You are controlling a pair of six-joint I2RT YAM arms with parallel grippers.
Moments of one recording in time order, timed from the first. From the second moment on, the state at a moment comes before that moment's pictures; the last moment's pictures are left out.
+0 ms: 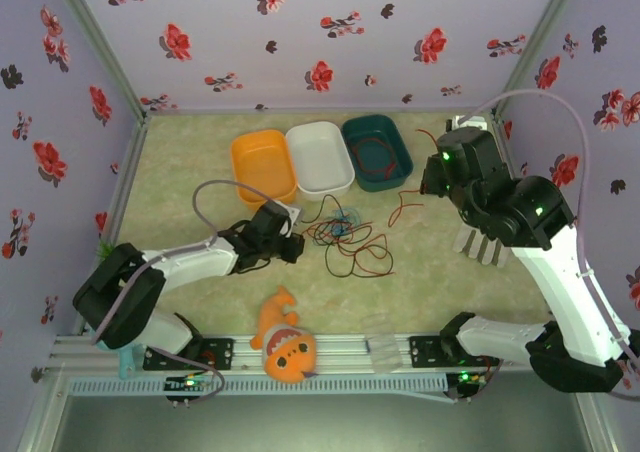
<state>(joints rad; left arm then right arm) -0.77 1.44 0.67 -0.07 0.09 -0.42 0.68 1.14 1.72 -1.28 0.49 0.51</state>
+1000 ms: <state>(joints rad) -0.77 1.37 0.65 -0.10 0.13 -0.40 0.30 1.74 1.69 -0.51 0.25 0.37</state>
